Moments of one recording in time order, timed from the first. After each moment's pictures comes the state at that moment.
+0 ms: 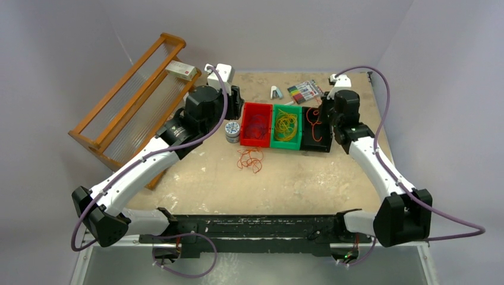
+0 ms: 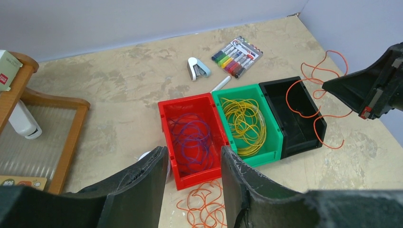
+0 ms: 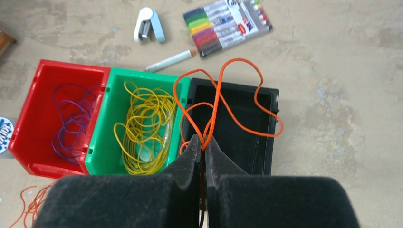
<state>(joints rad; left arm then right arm) -0.72 1.27 1.33 -0.30 -0.29 -0.23 0.20 1.25 0.98 -0.13 0.11 0.13</state>
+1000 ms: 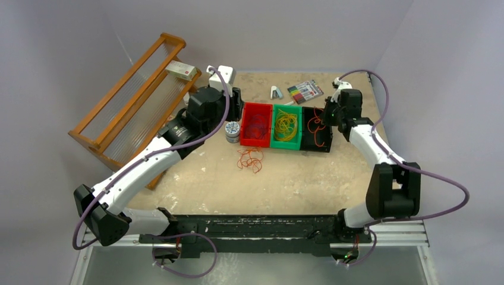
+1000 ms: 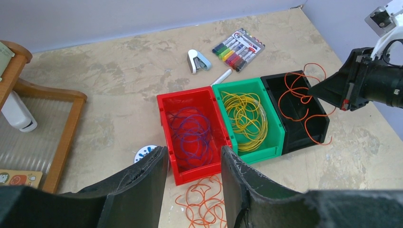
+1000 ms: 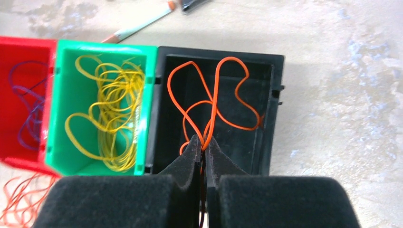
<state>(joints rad) -0.72 1.28 1.31 -0.30 -0.29 -0.25 0.04 1.46 1.02 -0.20 -0.12 0.18</state>
